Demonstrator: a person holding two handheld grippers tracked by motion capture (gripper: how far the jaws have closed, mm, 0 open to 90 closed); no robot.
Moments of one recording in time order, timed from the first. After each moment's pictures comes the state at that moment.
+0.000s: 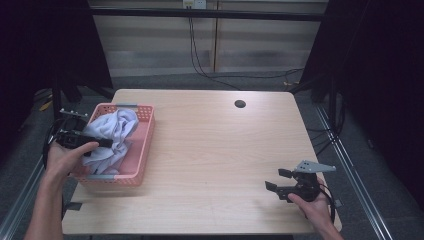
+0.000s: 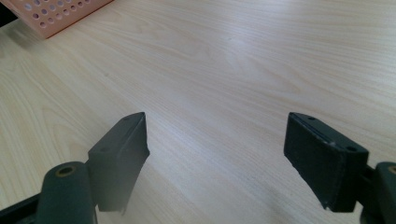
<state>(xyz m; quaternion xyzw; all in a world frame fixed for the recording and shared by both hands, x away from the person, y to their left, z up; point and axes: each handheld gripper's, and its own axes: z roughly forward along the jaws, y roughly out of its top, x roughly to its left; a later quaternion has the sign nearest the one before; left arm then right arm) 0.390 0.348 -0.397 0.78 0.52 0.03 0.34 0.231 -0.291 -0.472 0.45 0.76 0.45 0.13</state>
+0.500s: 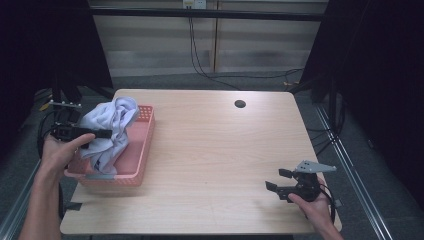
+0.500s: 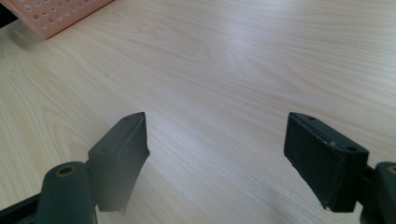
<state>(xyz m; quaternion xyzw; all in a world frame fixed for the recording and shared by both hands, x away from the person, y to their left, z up) 0.388 0.344 -0.366 0.77 0.50 0.04 0.39 0.230 -0.292 -0.472 0.45 0.76 0.45 0.13</state>
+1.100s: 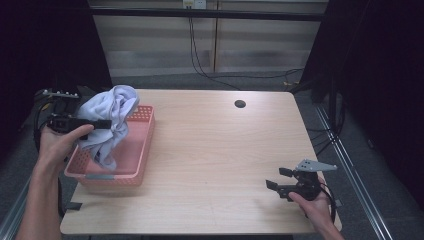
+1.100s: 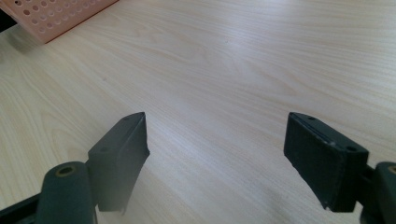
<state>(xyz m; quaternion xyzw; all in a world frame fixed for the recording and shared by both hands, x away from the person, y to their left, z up) 0.389 0.337 -0.334 0.77 0.49 0.06 0.41 0.233 -0.293 -0.471 0.45 0.76 0.46 0.13</state>
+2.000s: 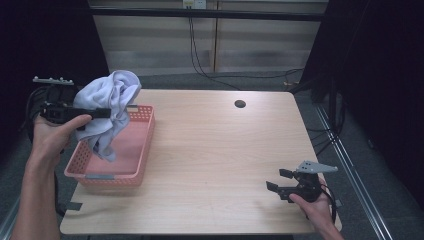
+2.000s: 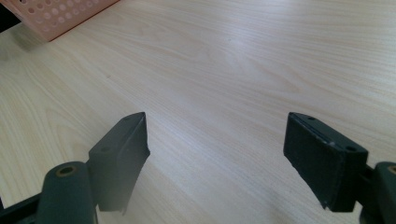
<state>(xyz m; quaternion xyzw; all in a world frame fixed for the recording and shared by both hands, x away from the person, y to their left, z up) 0.377 0.318 -0.287 0.78 0.45 0.09 0.43 0.229 -0.294 -0.471 0.45 0.76 0.46 0.12</state>
